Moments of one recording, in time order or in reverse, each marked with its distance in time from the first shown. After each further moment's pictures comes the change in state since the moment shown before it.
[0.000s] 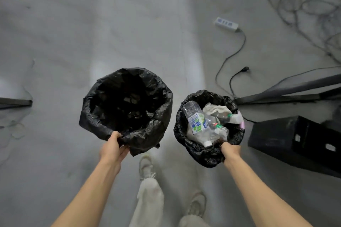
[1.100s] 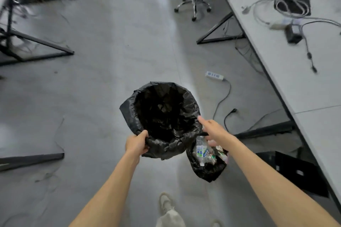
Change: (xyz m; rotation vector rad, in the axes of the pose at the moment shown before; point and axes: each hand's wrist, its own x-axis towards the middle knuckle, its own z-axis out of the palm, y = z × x) left_hand -0.155 0.305 -0.002 0.390 -0.252 0.183; right_hand -0.405 -0.335 0.004 -0.466 -0.554 -0.282
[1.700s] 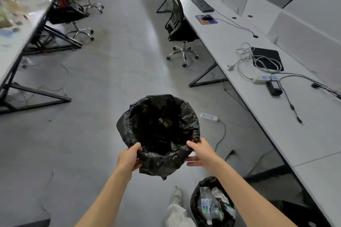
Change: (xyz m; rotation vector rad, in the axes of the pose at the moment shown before) left_hand 0.024 0.183 -0.020 -0.012 -0.104 0.126; right_hand -0.008 -0.157 0.016 0.347 0.025 -0.182
